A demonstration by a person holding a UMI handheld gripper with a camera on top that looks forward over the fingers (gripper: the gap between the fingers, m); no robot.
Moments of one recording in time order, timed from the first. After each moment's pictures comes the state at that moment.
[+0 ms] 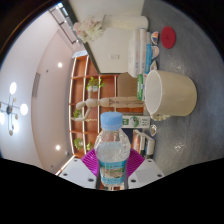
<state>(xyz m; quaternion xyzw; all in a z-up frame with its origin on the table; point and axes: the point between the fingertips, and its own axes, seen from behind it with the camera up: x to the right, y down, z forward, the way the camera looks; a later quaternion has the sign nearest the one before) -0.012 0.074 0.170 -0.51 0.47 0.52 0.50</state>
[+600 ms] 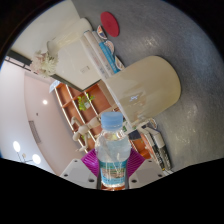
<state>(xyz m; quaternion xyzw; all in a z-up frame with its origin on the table) 0.037 0.095 0.160 -0.35 0.59 0.63 0.36</state>
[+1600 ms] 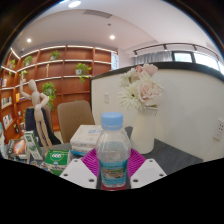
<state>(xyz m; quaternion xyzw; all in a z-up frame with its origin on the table) 0.321 0.071 0.140 -0.77 0.21 -0.17 0.59</state>
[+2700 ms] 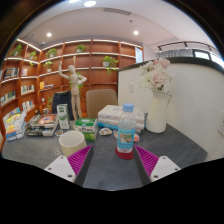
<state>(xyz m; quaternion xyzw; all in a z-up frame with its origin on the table) 0.233 -0.028 0.091 -0.81 0.09 -0.08 0.57</state>
